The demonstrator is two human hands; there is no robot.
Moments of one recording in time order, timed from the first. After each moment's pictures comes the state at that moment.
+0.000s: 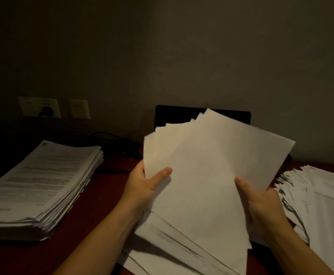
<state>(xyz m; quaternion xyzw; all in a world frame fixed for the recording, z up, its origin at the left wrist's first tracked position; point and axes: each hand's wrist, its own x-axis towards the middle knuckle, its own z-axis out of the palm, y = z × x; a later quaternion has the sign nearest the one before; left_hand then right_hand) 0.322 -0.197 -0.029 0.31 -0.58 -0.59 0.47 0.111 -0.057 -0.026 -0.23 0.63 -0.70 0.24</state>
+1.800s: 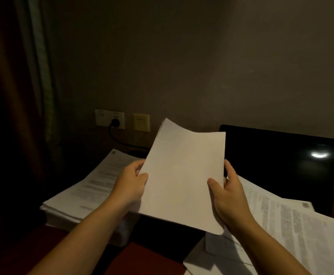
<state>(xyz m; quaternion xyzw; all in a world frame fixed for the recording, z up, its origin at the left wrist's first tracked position) 0.485 -0.289 -0.006 0.52 -0.60 -0.42 0.45 0.271 -0.206 -0.016 -0.47 0.58 -0.62 0.23</state>
